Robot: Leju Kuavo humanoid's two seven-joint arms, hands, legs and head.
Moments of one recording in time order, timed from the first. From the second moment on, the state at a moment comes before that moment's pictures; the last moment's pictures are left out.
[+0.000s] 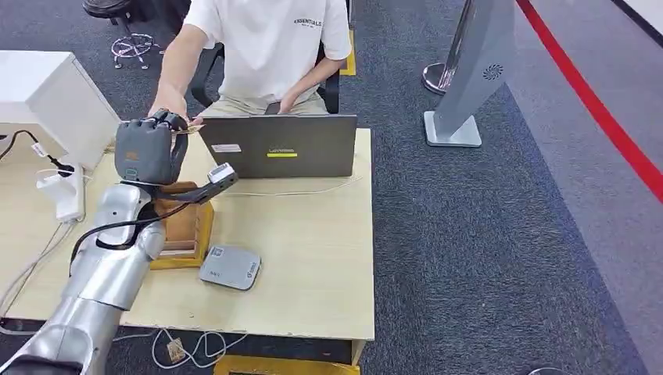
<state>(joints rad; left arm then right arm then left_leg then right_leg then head) -0.65 0.16 -0.14 -1.08 -1.31 0.53 -0.07 -0.11 0.04 -0.87 -0.21 1.27 -0.02 0.03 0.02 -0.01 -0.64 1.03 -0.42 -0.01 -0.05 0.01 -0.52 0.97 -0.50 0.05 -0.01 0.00</state>
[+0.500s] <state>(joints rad) -0.67 0.13 -0.16 -0.97 -1.26 0.58 -0.09 -0.12 0.05 -0.87 -0.21 1.26 -0.02 0.04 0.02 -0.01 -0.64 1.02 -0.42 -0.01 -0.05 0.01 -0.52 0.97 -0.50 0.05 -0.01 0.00</state>
